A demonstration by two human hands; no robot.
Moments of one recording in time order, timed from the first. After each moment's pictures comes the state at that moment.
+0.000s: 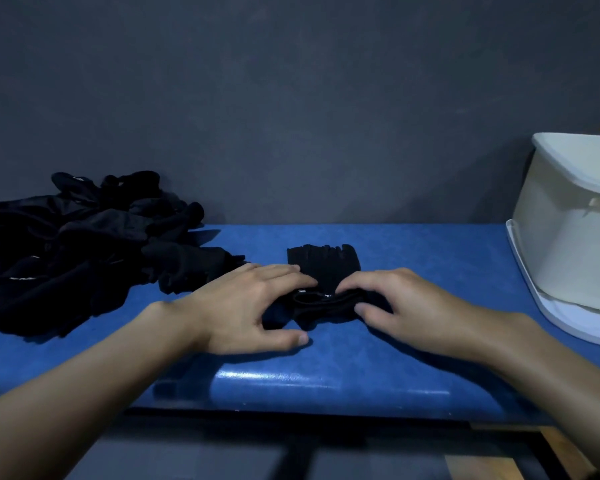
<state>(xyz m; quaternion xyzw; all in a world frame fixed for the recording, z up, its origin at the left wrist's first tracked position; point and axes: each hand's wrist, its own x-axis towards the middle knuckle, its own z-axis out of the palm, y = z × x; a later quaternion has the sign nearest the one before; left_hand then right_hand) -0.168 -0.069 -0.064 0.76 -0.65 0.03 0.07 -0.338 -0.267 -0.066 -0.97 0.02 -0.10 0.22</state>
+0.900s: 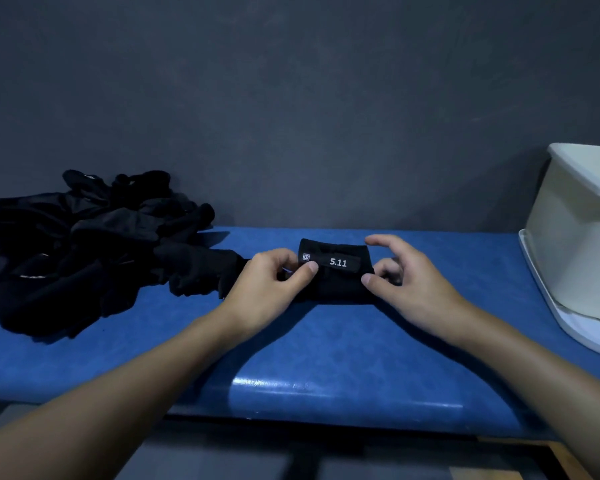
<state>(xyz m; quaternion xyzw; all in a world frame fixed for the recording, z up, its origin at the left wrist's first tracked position) -0.159 -0.104 -0.091 0.76 -0.40 -0.06 0.51 -0.307 -0.278 -0.082 -0.86 0.11 -0.24 0.44</state>
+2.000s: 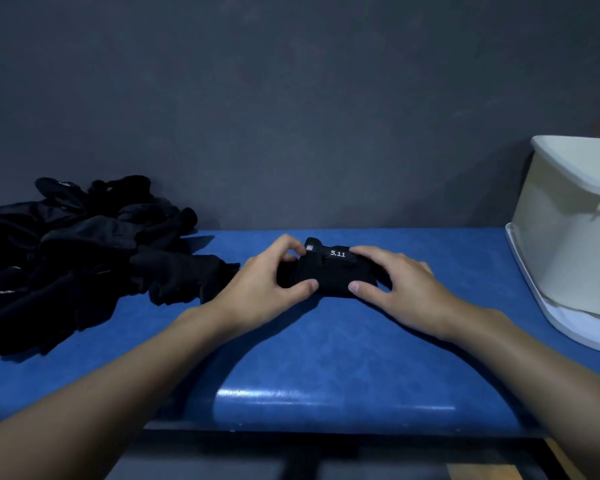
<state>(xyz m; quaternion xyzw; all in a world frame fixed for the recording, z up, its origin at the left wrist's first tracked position) -0.158 -0.117 -0.082 0.77 -0.48 -0.05 0.41 -0.303 -0.307 -0.095 -0.94 0.15 -0.21 0.21</state>
